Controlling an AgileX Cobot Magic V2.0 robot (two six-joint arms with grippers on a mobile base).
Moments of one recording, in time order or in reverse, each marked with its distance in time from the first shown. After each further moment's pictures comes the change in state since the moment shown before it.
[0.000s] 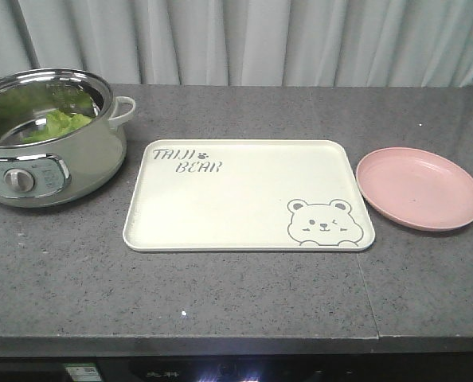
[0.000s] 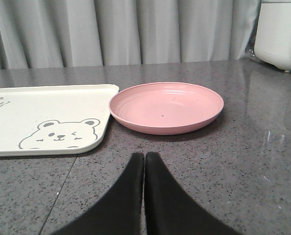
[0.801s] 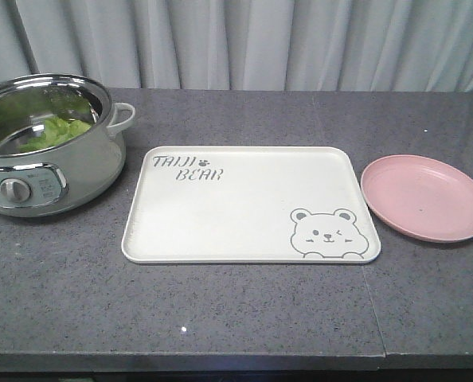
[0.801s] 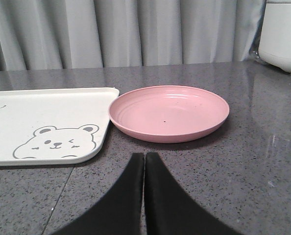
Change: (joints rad) left arm 0.000 0.000 0.000 0.000 0.000 0.000; right arm 0.000 0.000 0.000 0.000 0.000 0.000
